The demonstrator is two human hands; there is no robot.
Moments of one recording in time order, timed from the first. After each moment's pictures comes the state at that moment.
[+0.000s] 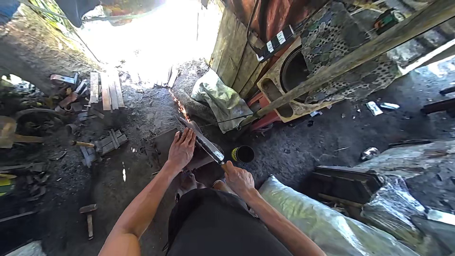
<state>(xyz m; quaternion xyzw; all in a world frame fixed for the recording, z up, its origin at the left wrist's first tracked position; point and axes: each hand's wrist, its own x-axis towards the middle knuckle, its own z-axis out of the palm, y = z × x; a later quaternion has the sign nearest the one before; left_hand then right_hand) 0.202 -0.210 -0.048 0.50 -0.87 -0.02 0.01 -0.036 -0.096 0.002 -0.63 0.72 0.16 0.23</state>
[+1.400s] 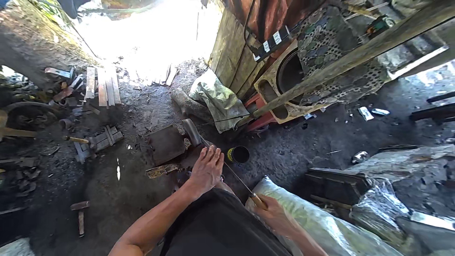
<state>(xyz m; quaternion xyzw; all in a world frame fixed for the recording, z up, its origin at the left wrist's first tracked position) 0.105 -0.124 0.006 0.42 -0.90 -0.12 0.08 -0.163 0.015 0.049 -0.46 0.70 -0.03 0.54</state>
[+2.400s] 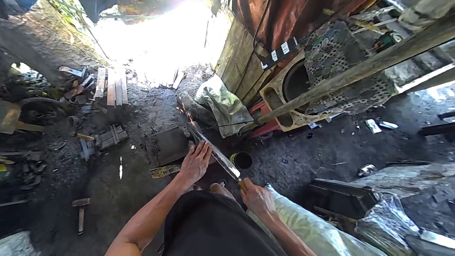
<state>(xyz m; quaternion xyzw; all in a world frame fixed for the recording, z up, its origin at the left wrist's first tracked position) 0.153 -0.154 -0.027 0.47 -0.87 -0.12 0.01 -0.101 -0.039 0.018 -0.64 0.73 0.15 0.18</state>
